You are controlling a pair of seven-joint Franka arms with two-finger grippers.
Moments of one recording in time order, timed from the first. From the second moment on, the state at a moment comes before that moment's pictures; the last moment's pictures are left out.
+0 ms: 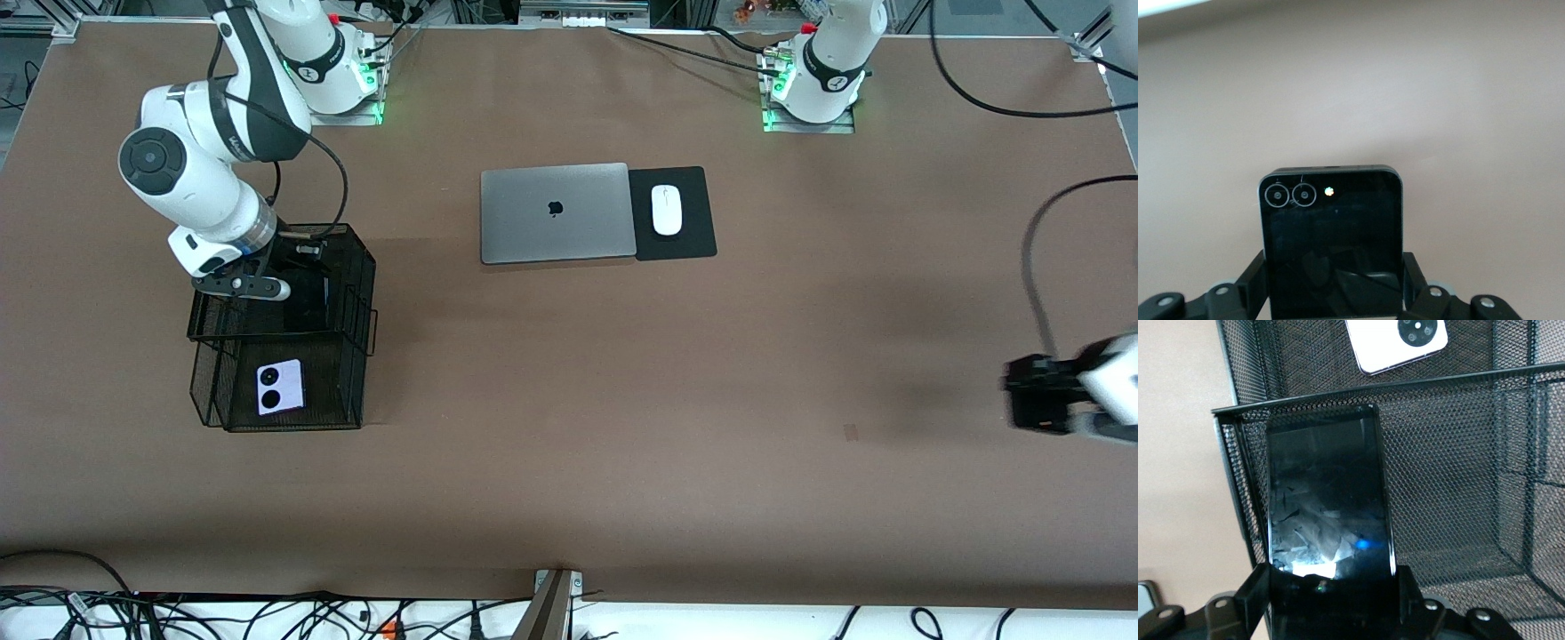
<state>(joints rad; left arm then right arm) 0.34 0.58 -0.34 -1.28 0.20 1.81 0.21 0.32 0.07 -0.14 -2.23 0.00 2.24 0.27</state>
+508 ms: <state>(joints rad) -0.04 0.69 -0.37 -1.32 0.13 1.91 -0.27 0.31 0.09 -0.14 -2.23 0.00 2.23 0.27</state>
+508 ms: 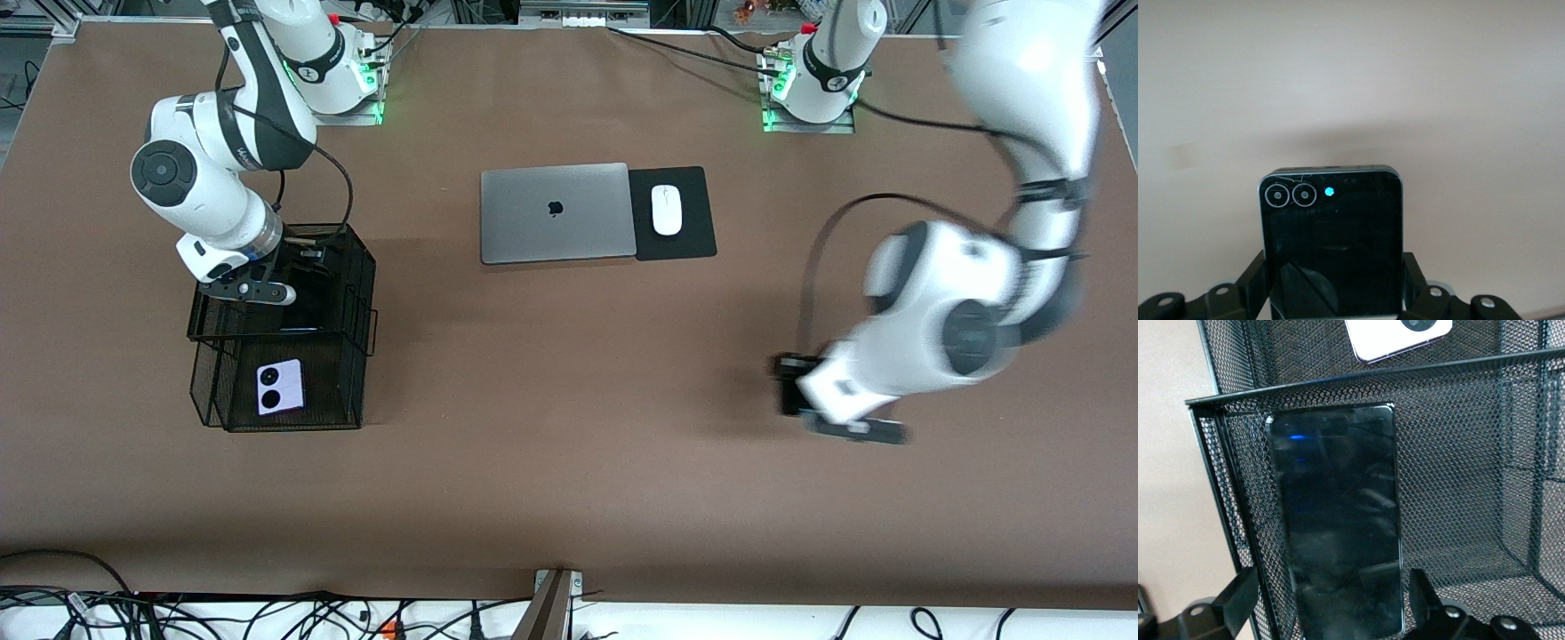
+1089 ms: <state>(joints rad) -0.41 0.94 -0.27 -1.34 0.13 2.33 -0.64 0.31 0.07 -0.14 -2.06 0.00 2.08 0.30</state>
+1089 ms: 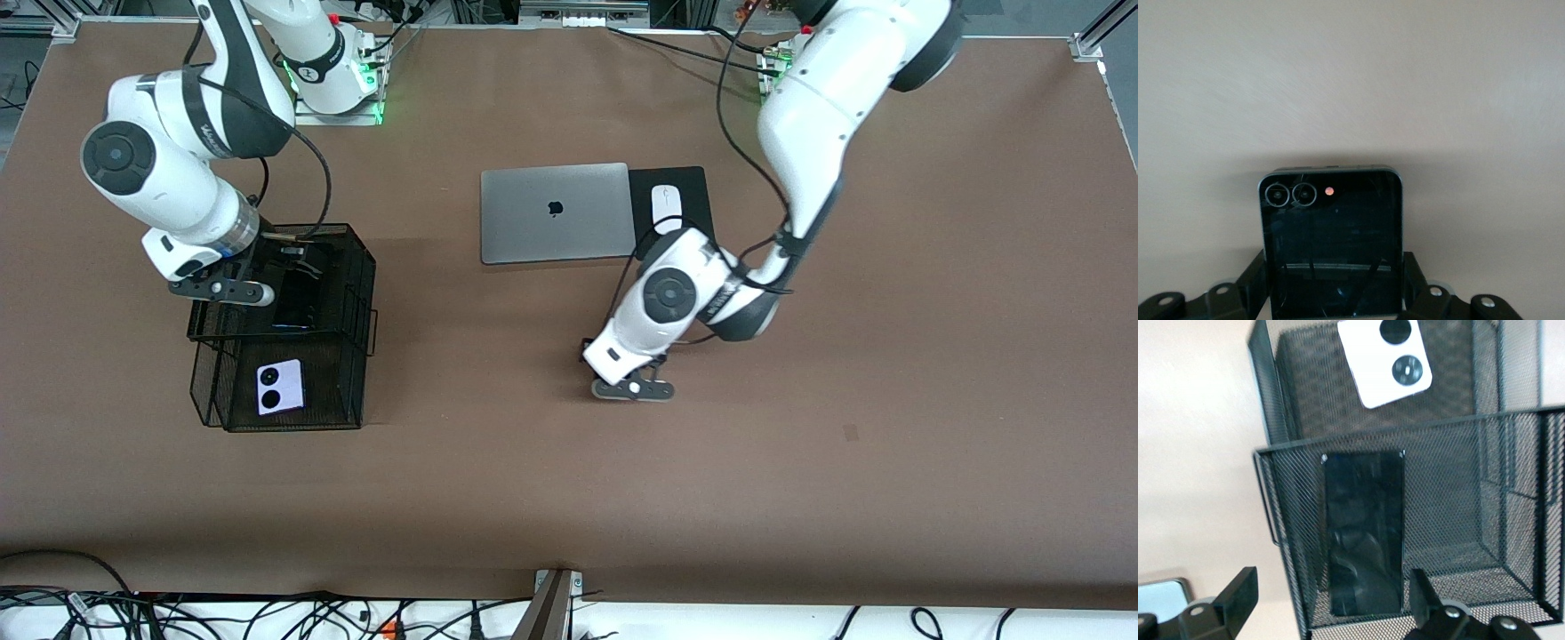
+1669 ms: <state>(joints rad) -0.44 0.89 -0.23 -1.30 0.13 2.25 -0.68 0.33 0.18 -0.04 -1.91 0.00 2.10 0.51</state>
